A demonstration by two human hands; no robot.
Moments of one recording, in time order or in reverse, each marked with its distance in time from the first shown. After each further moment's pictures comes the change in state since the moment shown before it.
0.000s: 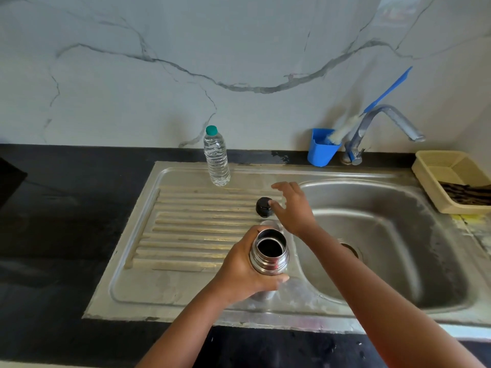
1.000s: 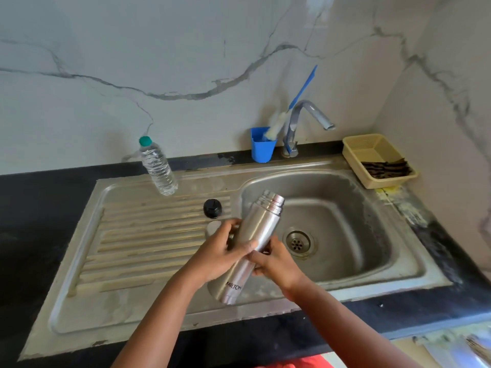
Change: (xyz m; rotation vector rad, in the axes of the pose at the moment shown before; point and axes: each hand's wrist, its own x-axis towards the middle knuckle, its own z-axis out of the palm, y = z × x) left_hand 0.038 0.016 0.046 0.161 -0.243 -0.197; right_hand -0.143 0.022 -0.049 0.851 -0.171 0.394
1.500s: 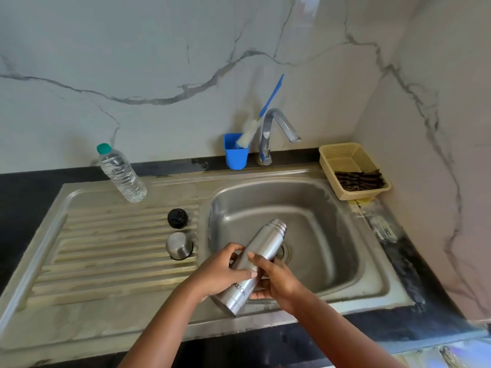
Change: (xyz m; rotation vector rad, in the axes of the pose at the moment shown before) left_hand 0.049 0.027 0.082 0.137 -0.121 -0.243; right_hand 0.000 0.010 -0.099 0.225 0.032 0.360
